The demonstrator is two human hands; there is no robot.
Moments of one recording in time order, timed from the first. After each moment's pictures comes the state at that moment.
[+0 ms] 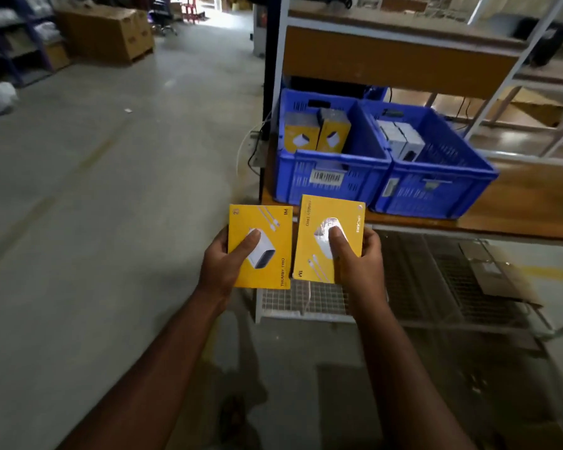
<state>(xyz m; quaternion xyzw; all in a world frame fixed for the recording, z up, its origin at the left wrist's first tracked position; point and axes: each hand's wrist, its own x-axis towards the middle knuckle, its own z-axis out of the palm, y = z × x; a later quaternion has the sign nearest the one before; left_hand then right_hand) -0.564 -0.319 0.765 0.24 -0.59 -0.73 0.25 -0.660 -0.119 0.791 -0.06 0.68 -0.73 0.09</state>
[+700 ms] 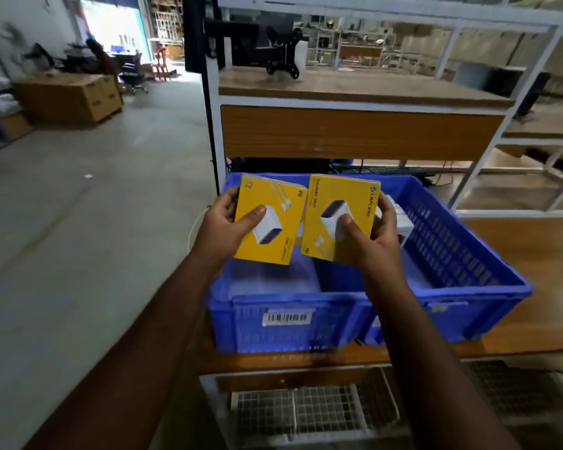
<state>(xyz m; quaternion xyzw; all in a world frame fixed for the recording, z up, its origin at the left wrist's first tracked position) -0.985 -0.424 0.884 0.07 -0.68 -0.68 0.26 -1.051 -0.186 0.879 -0.14 0.67 -0.73 -0.01</state>
